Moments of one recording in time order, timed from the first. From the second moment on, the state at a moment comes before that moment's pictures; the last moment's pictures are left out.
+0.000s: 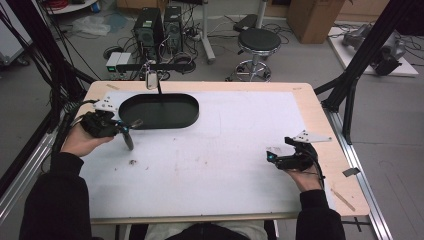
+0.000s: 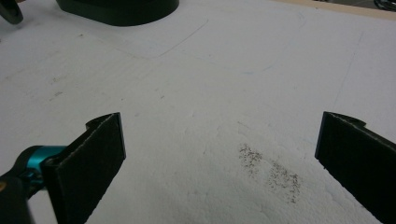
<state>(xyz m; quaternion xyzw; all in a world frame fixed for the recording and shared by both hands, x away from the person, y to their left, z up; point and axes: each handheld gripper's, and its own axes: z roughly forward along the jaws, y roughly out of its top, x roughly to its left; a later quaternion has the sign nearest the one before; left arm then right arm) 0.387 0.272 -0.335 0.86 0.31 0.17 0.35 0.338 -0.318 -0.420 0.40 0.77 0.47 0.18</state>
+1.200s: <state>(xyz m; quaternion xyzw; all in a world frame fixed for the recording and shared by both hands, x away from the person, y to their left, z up) 0.426 0.248 -0.264 0.85 0.30 0.21 0.38 0.338 -0.319 -0.419 0.40 0.76 0.48 0.18</state>
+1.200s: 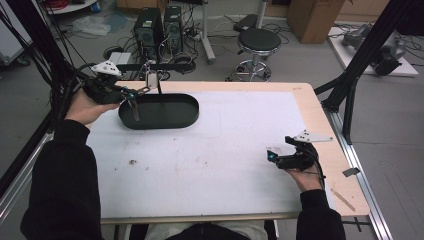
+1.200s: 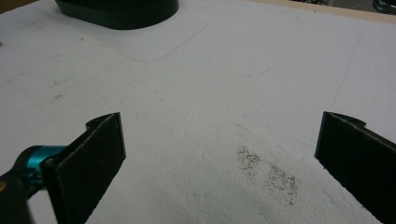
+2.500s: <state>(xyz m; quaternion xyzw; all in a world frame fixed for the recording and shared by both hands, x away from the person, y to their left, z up) 0.485 0.196 -0.260 0.85 0.30 0.26 0.35 0.338 -0.322 -0.419 0.40 0.76 0.48 0.18</state>
